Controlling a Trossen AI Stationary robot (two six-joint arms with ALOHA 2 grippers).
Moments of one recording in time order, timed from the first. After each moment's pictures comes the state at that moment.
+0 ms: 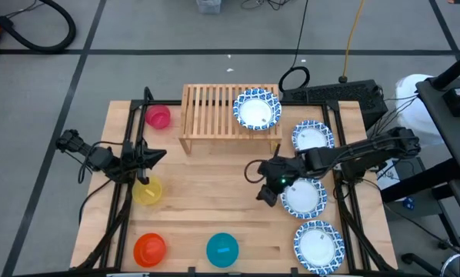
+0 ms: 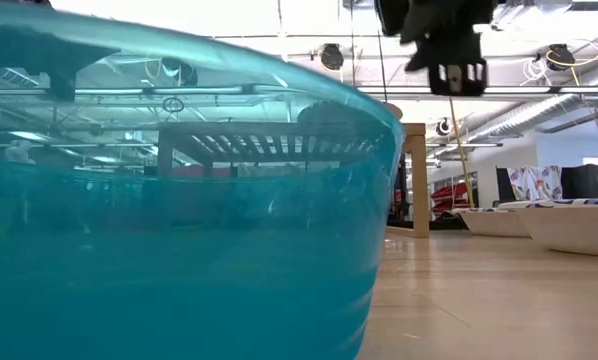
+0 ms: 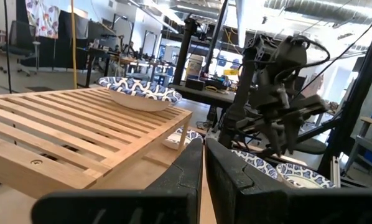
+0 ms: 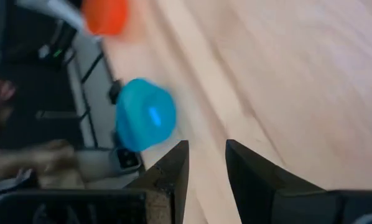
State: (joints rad) left arm -0.50 0.01 0.11 0.08 -0.76 -0.11; right arm 0.17 1.37 0.99 -0.43 -0.25 0.97
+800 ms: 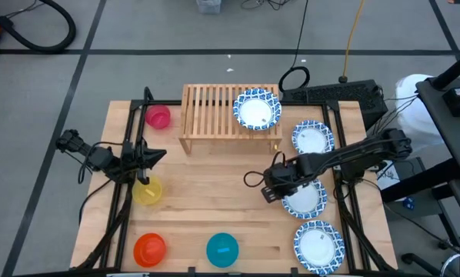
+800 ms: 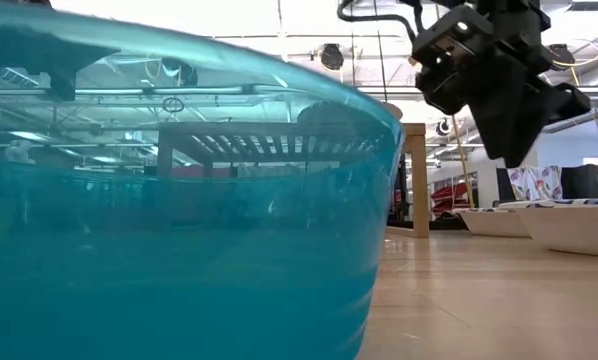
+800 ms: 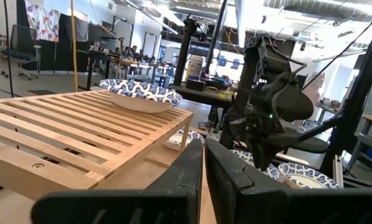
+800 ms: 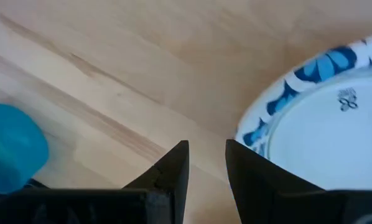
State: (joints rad) left arm -0.50 0.01 0.11 0.09 -0.76 -0.09; right arm 0.19 1.48 0.99 -0.82 -0.21 1.36
